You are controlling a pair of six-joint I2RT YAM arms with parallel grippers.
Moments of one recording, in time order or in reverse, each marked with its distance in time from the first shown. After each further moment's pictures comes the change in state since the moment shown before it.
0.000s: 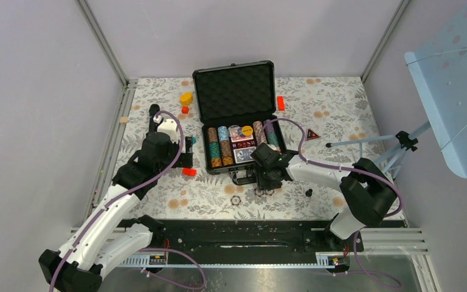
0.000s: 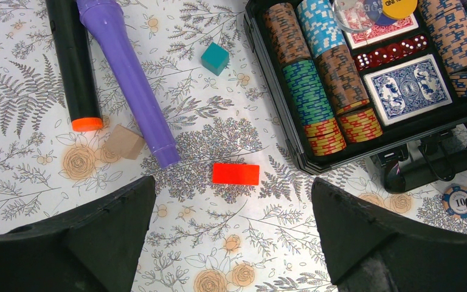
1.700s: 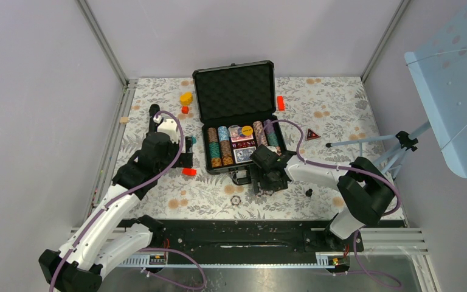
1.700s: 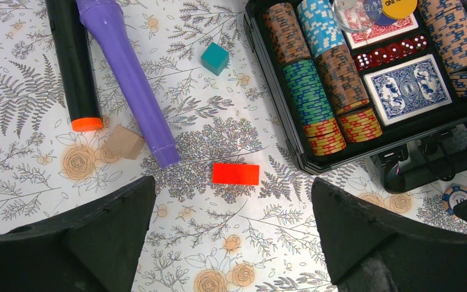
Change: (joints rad) left arm 0.000 0.000 0.000 0.000 0.000 0.000; right arm 0.014 0.024 0.004 -0.030 0.024 0.006
